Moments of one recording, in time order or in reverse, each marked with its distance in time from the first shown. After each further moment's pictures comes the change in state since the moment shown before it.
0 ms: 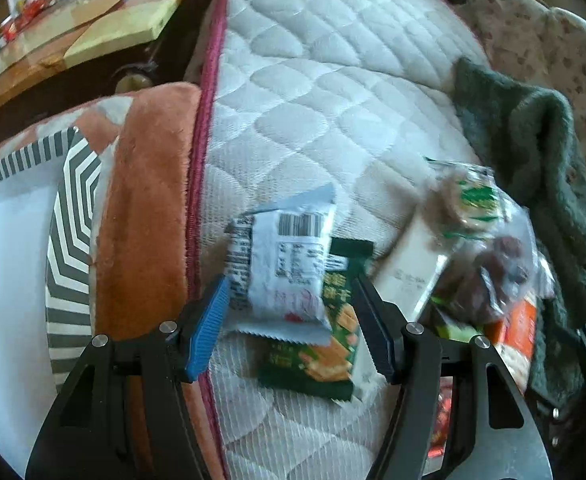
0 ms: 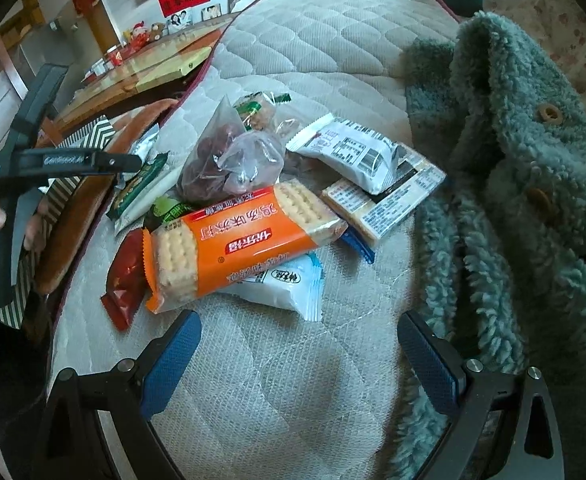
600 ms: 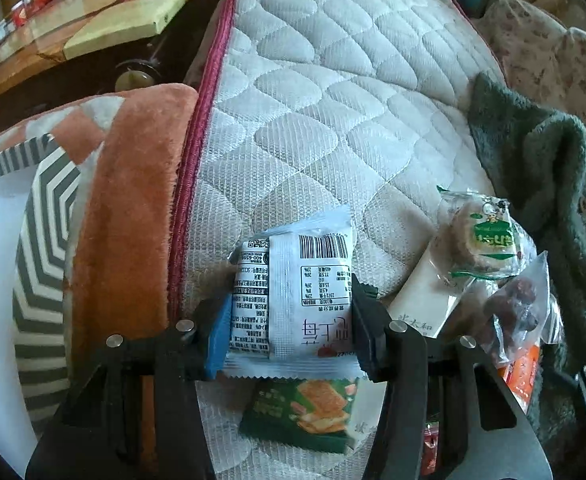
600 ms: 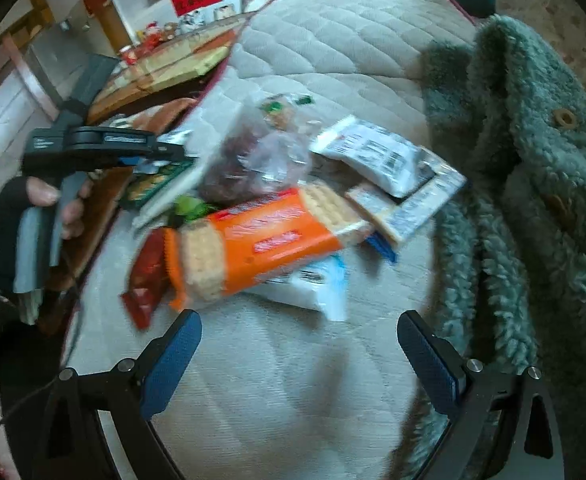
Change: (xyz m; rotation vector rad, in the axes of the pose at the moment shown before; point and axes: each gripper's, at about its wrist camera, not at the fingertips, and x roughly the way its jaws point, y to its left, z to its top) left arm 0.017 -0.004 0.012 -0.057 -0.032 -0.009; right arm -0.007 0.016 0.002 -0.015 -0.009 0.115
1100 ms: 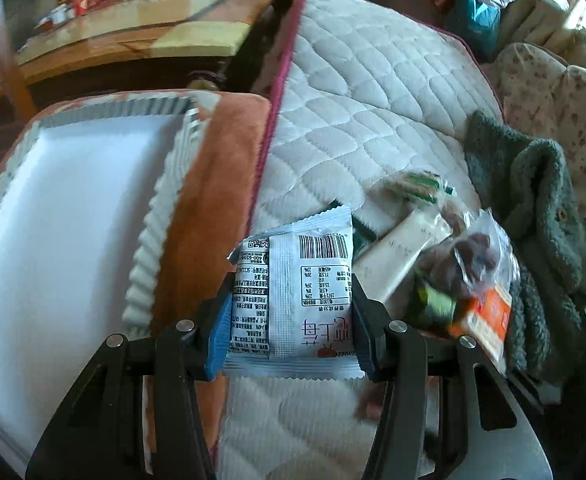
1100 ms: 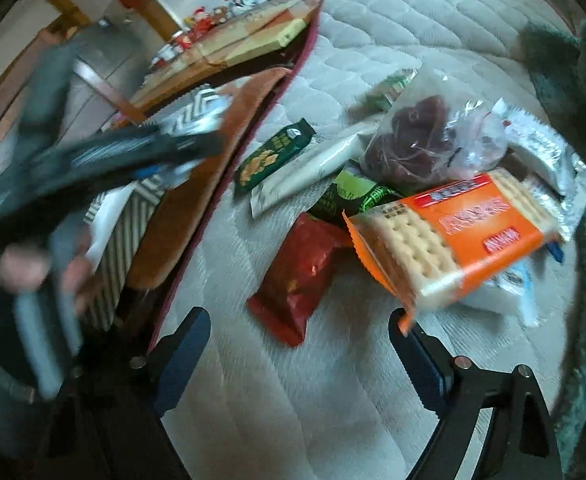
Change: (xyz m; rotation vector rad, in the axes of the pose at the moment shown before) left arm -0.093 0.013 -0.079 -0.119 -0.136 0.083; right arm 0.051 0.073 0.017 0.025 0.112 0.197
